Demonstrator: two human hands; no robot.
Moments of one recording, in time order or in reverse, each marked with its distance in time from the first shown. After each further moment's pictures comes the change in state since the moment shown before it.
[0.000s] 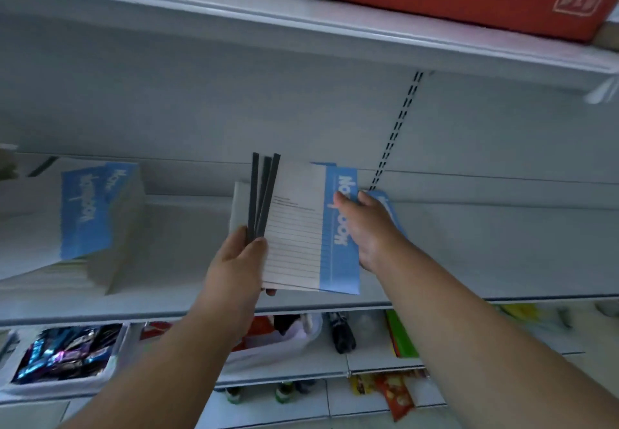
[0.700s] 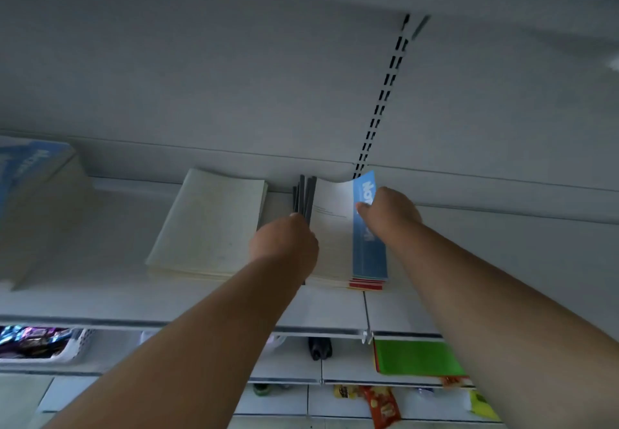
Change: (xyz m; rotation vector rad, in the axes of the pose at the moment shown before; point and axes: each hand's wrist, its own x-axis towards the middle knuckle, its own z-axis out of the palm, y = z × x) left_hand 0.108 -0.042 0.178 1.355 0.044 0.084; right_hand 0.160 0.024 -0.127 -1.208 0.094 -0.162
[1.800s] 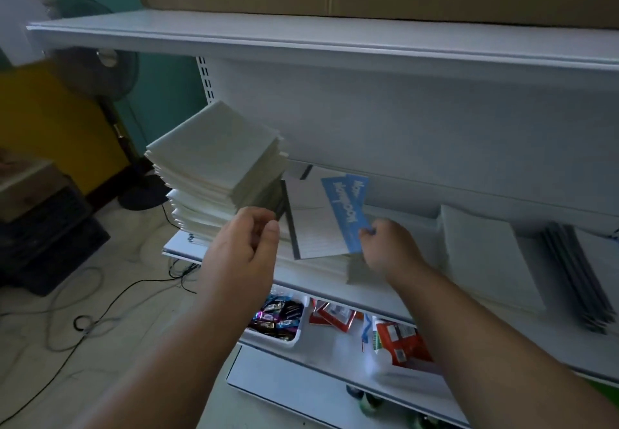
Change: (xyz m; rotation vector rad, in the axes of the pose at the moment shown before) left_hand -0.150 -0.441 -0.220 -0.551 0.588 -0.117; right_hand -0.217 -0.410 0.110 0.301 -0.127 -0.300
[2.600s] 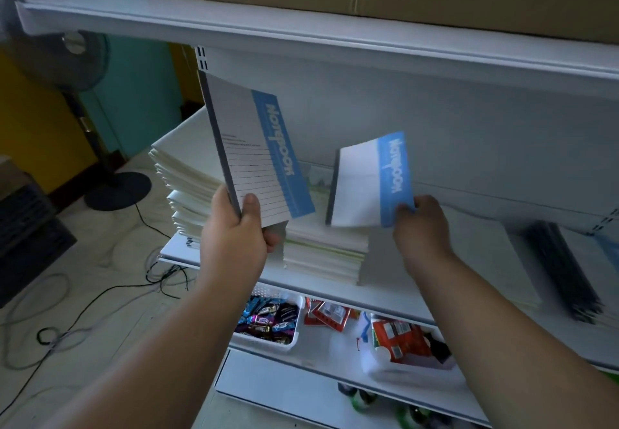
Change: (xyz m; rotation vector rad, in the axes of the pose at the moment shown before) left_hand 0.044 -0.011 -0.019 -0.576 0.055 -0.230; right_hand 0.001 -0.025 -0.015 0.414 0.396 0.181
